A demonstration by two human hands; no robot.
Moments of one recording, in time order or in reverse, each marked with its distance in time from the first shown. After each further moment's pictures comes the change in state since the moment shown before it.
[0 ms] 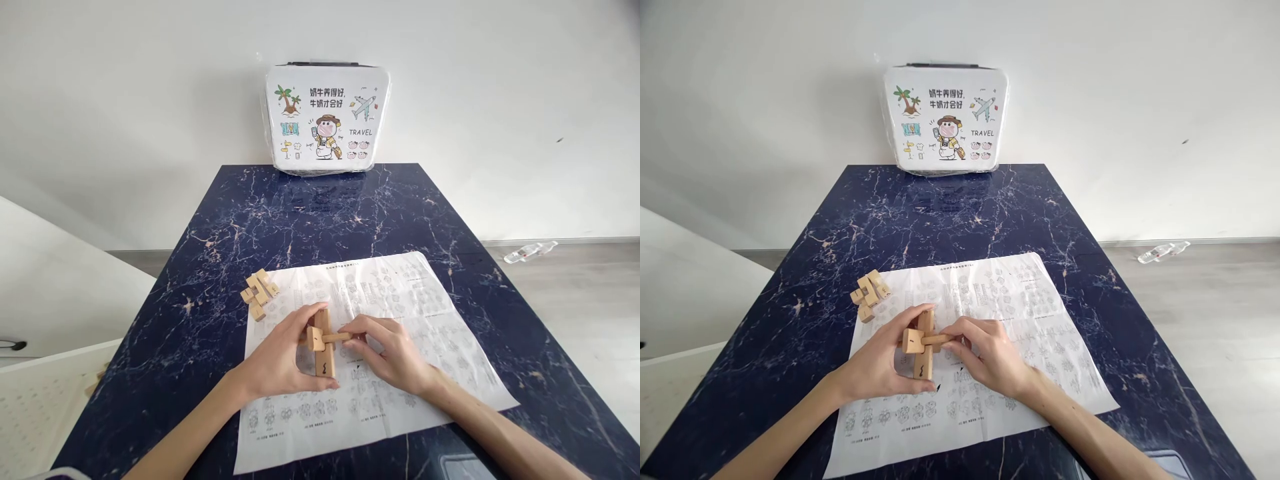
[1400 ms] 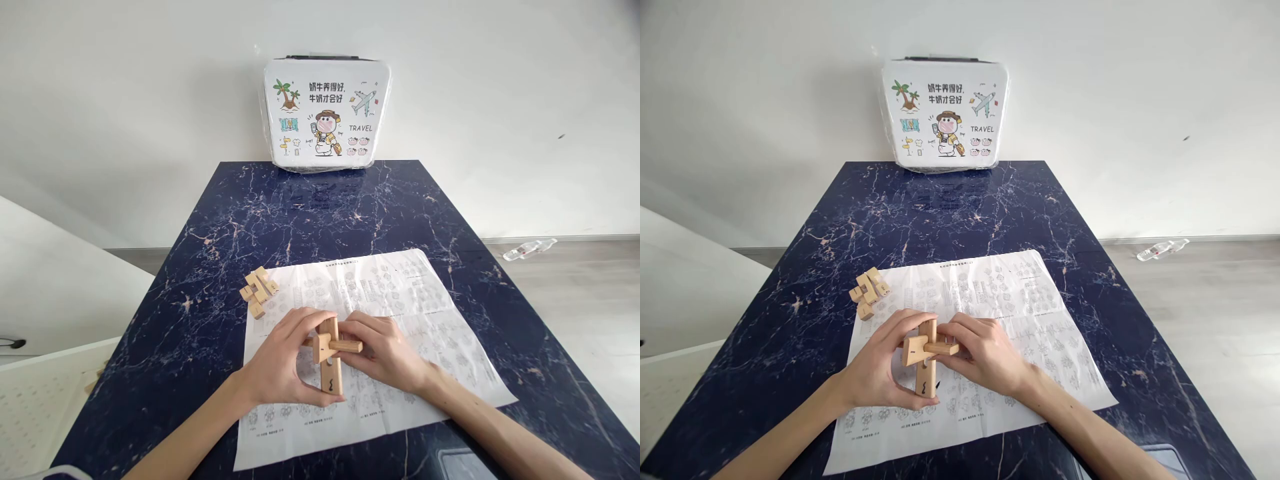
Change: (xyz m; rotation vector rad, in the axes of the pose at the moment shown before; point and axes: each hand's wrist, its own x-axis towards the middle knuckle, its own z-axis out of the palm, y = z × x) left_hand 0.001 0.004 0.008 0.131 0.126 0.337; right_hand 0.003 -0.002 0.002 -0.153 -0.085 -0.026
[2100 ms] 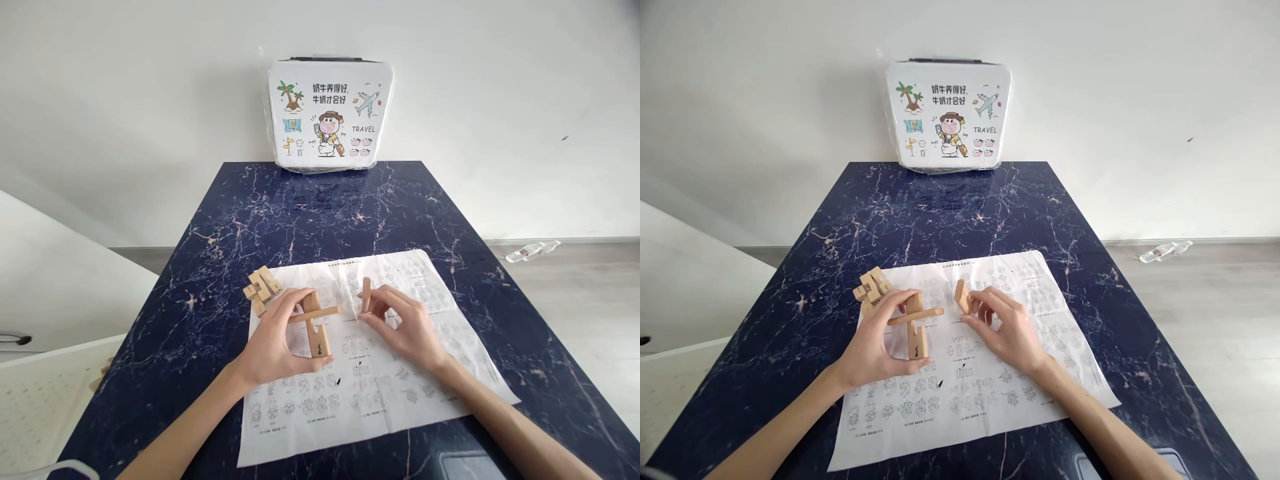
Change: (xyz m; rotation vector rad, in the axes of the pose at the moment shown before) left_hand -0.001 -0.014 -0.013 0.065 0.149 -0.195; right_hand -0.003 0.021 -0.021 -0.011 0.239 0.176
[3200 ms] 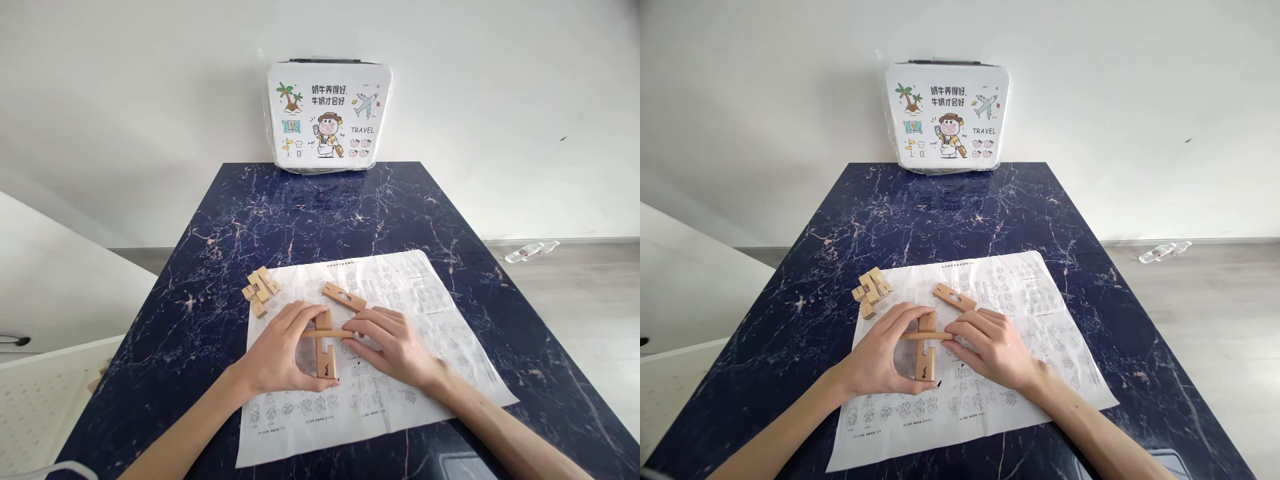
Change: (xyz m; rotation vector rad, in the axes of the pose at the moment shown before) left_hand 0.001 0.011 0.003 0.073 -0.185 0.071; right_hand -0.004 -0.013 0.012 -0.173 -0.097 -0.379
